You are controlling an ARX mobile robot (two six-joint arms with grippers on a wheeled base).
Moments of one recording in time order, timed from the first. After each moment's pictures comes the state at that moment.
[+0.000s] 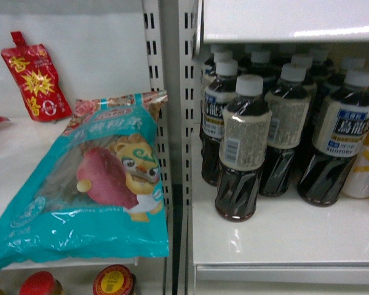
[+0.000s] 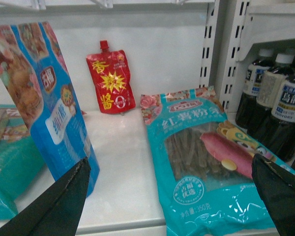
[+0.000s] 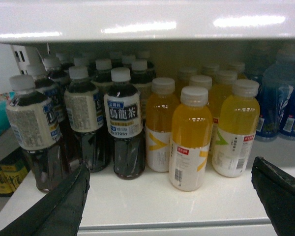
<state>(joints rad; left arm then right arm) 0.00 0.01 0.01 0.00 0.00 0.00 0.00 0.00 0.01 0.00 0.00 0.00</state>
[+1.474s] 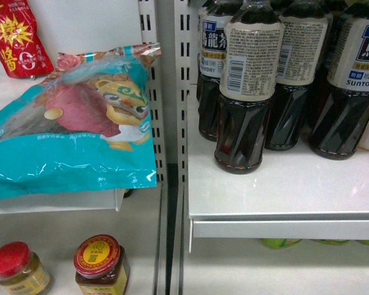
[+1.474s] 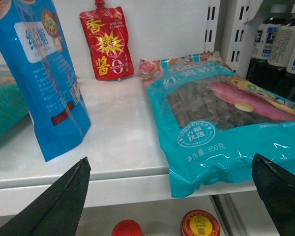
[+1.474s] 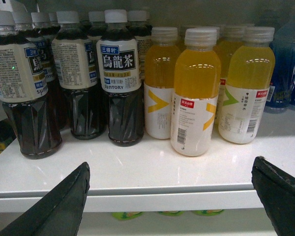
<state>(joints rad) 0.00 0.01 0.01 -0.01 0.00 0.00 0.00 0.00 0.01 -0.01 0.00 0.00</state>
